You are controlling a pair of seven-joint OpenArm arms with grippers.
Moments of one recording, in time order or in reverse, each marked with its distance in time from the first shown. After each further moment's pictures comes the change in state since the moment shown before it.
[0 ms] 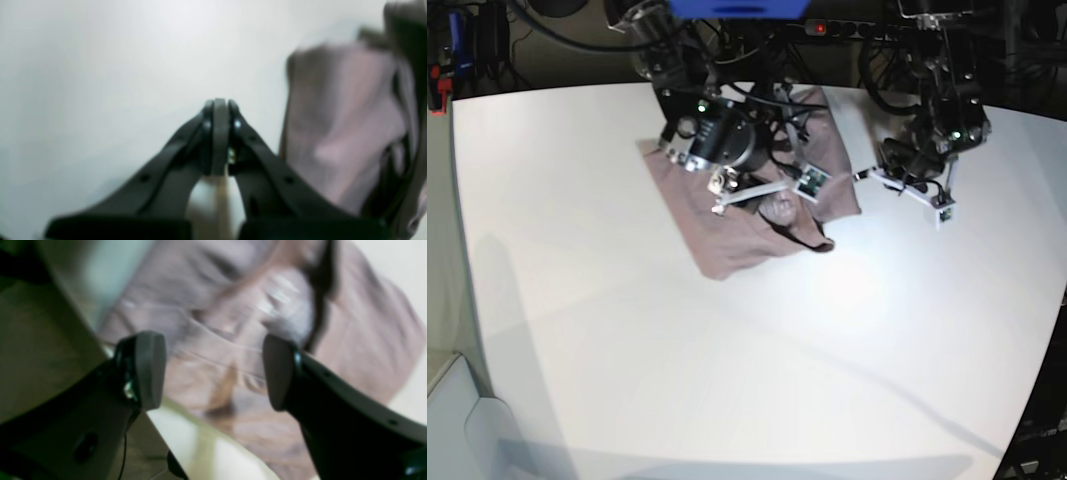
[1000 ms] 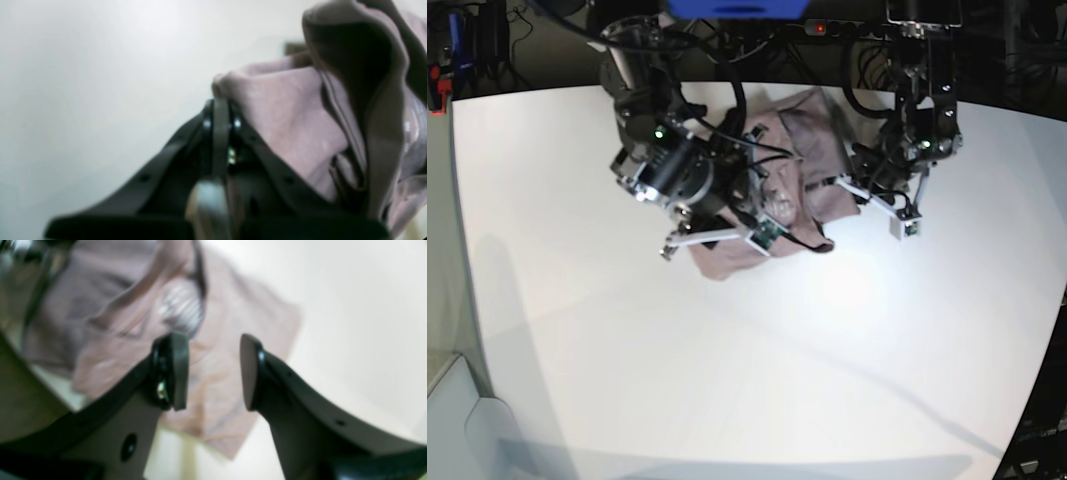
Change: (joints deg) left arm -1.8 -0.1 8.7 -2.4 -0.1 0.2 -5.8; right arm 4.0 1.0 8.6 6.0 -0.2 0.0 -0.4
